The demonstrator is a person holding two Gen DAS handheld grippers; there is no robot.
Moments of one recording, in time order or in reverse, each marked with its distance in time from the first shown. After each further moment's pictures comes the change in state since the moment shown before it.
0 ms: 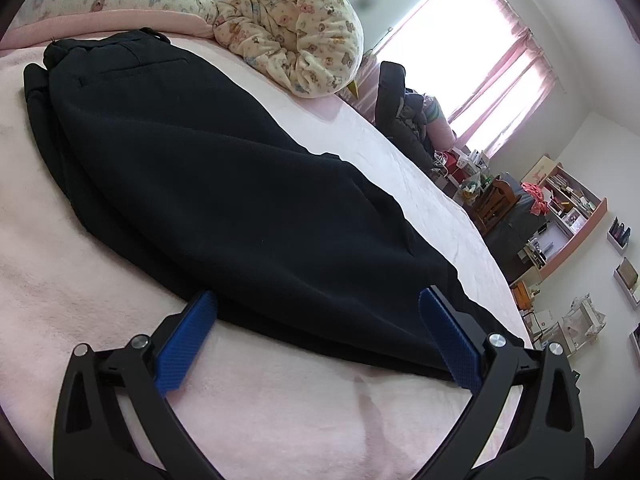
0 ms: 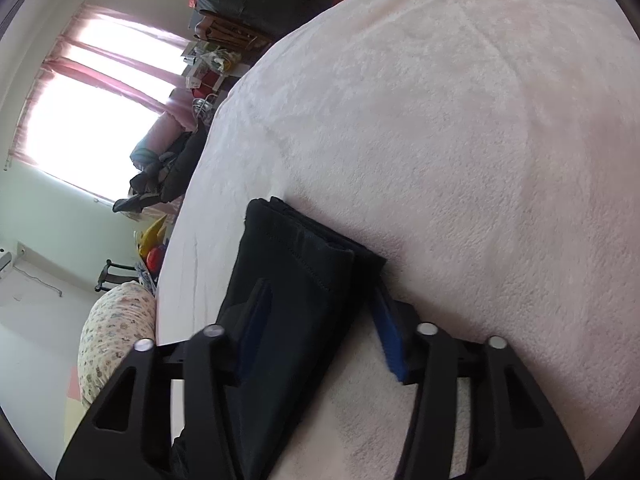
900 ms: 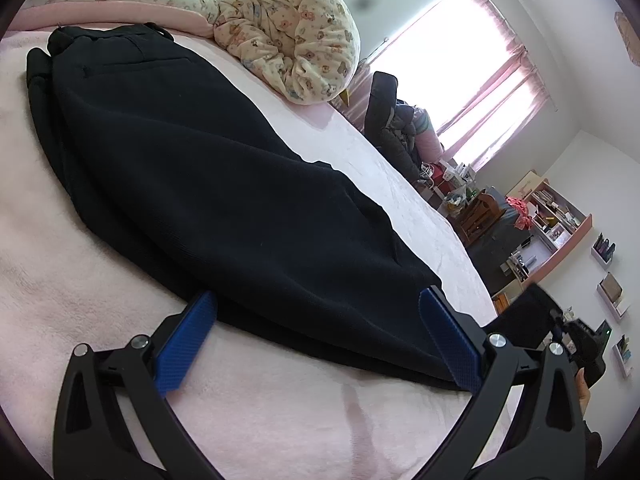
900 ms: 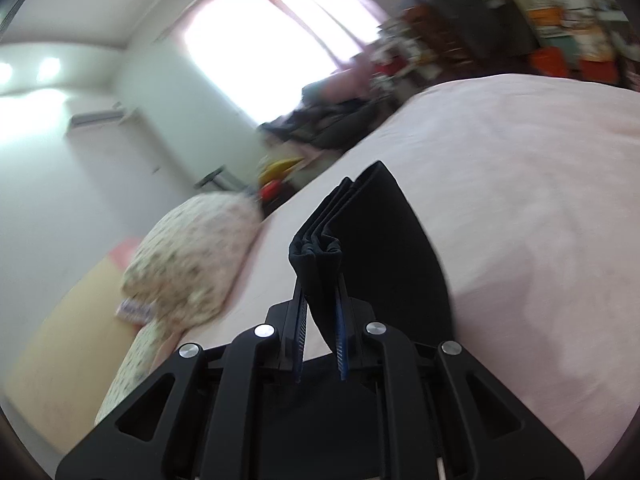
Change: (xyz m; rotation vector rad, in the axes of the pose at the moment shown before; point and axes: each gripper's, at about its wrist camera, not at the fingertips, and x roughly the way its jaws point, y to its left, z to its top) left arm -0.004 0.012 0.001 -0.048 -0.026 -0.070; right arm -0.049 0.190 -0.101 -0.552 0.052 0.418
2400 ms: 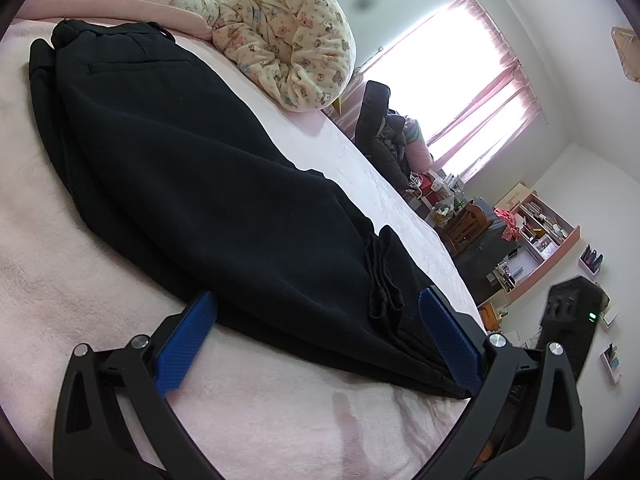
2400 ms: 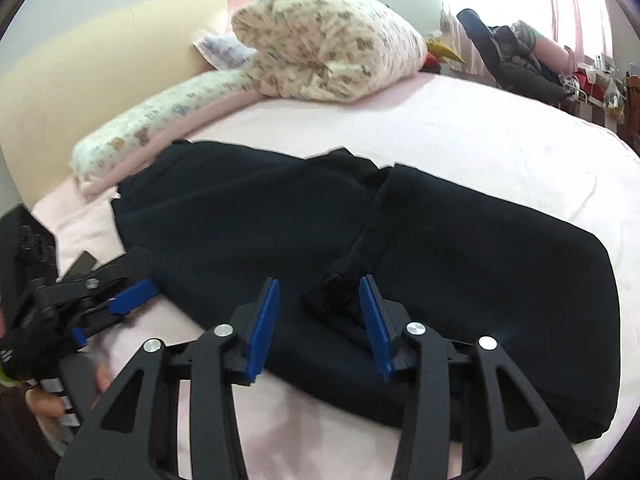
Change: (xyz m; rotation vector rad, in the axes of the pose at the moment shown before) left arm -0.004 0.007 0.001 -0.029 -0.026 -0.048; right arm 0.115 0.205 -0.236 -0.732 0.510 0.072
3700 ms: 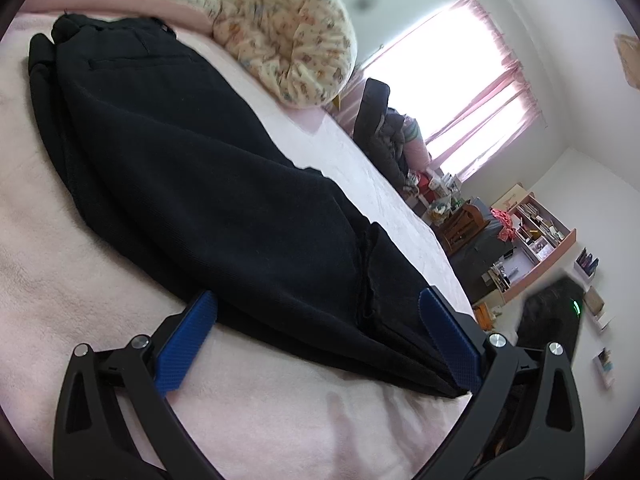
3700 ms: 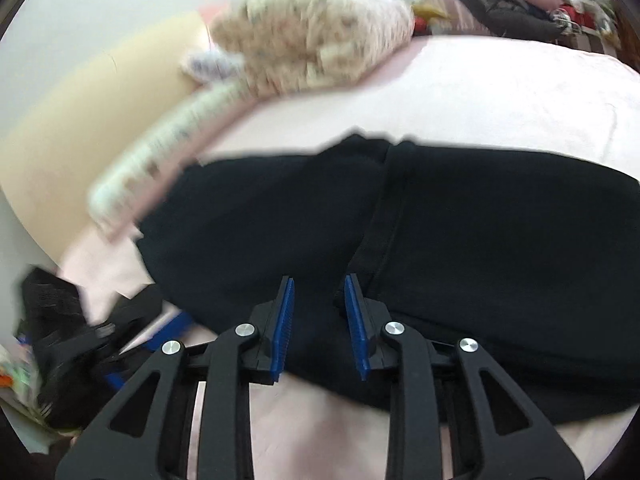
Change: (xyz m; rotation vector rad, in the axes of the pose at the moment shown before) left arm -0.003 -0.002 0.008 -0.042 0.040 -0.016; right arm -0.005 -0.011 -0.003 0.227 -0.032 0.164
